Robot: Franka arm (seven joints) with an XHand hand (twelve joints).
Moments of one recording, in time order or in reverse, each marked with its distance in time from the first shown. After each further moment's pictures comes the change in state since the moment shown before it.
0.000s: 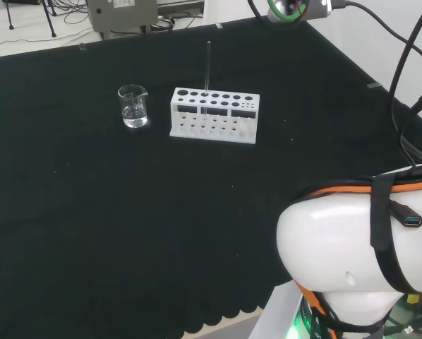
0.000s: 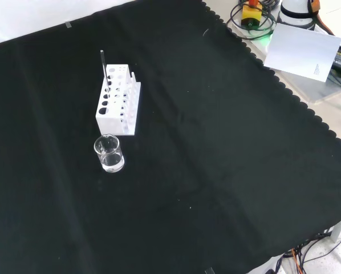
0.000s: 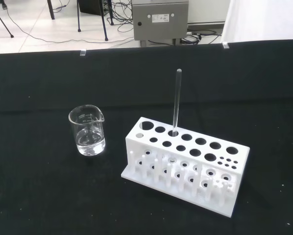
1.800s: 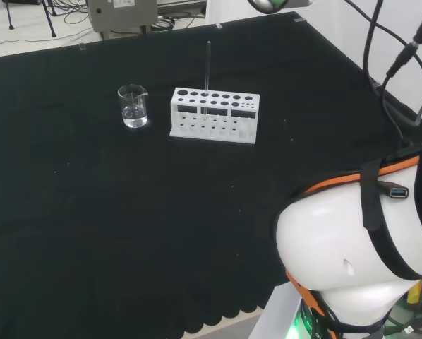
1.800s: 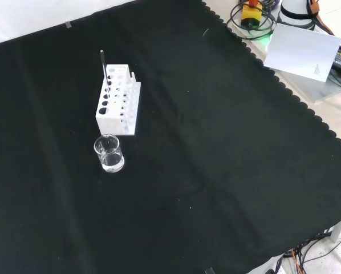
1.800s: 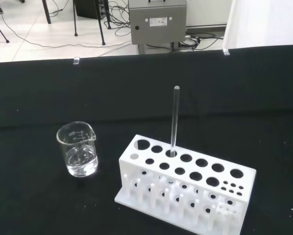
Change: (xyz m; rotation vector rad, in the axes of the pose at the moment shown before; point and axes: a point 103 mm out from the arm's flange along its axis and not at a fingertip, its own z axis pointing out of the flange) arm -0.008 0.065 0.011 -0.005 0.009 0.011
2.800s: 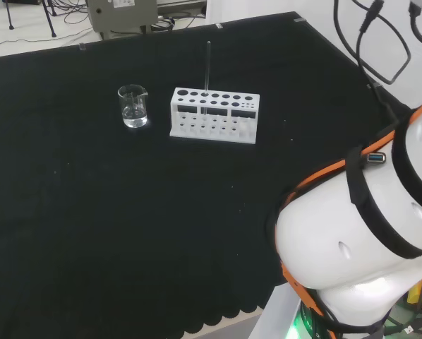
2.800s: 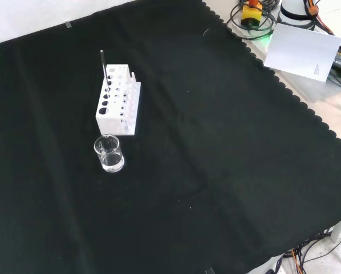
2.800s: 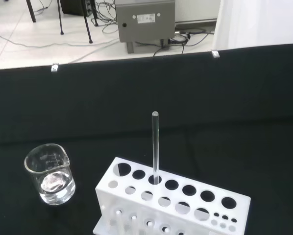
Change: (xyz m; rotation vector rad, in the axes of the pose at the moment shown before) arm -0.022 0.080 0.013 0.028 0.006 0.031
